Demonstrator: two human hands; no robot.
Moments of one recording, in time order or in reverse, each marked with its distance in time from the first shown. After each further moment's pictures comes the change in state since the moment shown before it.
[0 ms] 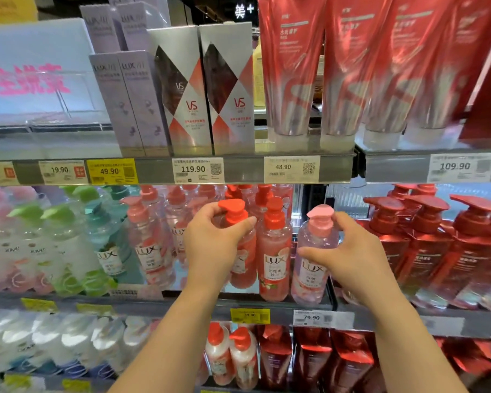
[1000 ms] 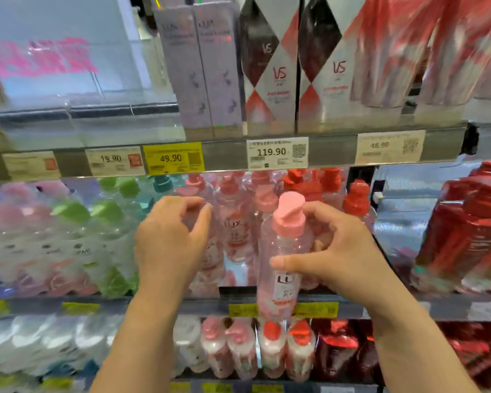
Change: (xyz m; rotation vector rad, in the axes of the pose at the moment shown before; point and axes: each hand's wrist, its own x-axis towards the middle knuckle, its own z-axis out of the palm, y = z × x) left_hand 0.061 -0.029 -0.149 0.630 0.103 0.411; right_hand -0.021 -0.098 0.107 0.435 -0.260 -0.245
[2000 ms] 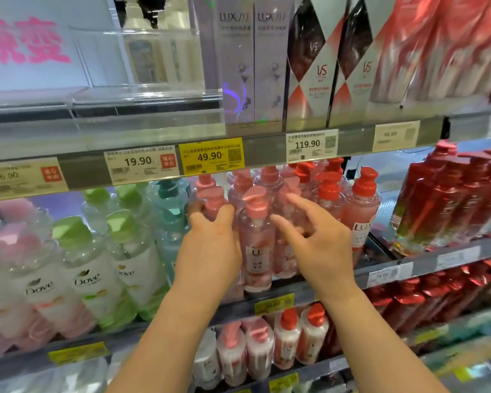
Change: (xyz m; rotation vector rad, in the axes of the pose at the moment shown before) left_hand 0.012 -0.048 0.006 0.142 -0.531 0.169; right_hand 0.019 0.008 0.116 -0.595 0.653 -0.033
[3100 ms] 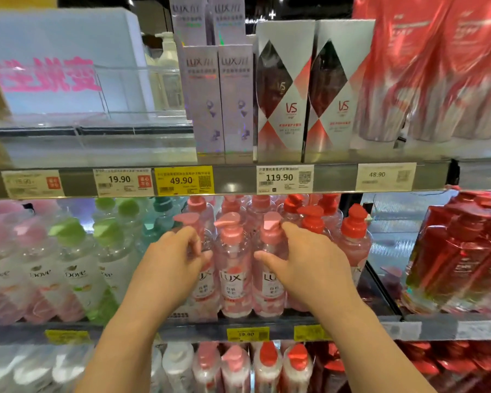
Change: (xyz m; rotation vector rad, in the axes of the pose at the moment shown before) left_hand -0.007 0.015 -0.019 -0.167 0.049 -0.242; right_hand 0.051 0.023 -0.044 -0.416 -0.445 -0.121
